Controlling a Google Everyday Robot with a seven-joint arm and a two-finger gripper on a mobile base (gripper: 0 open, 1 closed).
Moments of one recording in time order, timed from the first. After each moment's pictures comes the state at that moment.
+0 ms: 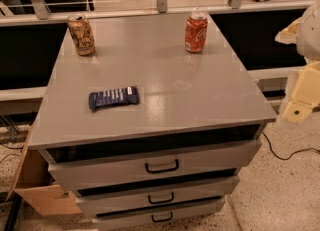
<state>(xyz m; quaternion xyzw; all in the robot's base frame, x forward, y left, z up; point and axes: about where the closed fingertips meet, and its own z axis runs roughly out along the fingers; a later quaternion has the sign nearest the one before) 0.438 -0.216 0.979 -0.60 0.78 -0.04 0.16</state>
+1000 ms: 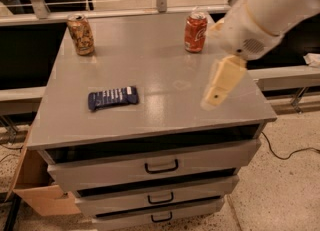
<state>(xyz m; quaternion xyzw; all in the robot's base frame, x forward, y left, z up) 0.505 -0.104 0.952 -0.65 0.72 0.05 0.26</state>
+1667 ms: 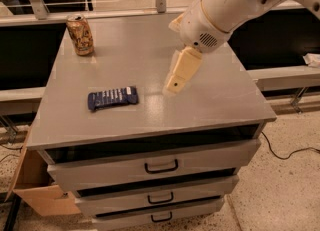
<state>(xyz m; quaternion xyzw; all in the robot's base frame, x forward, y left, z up) 0.548 -0.026 0.949 -0.66 0.68 0.09 0.31</state>
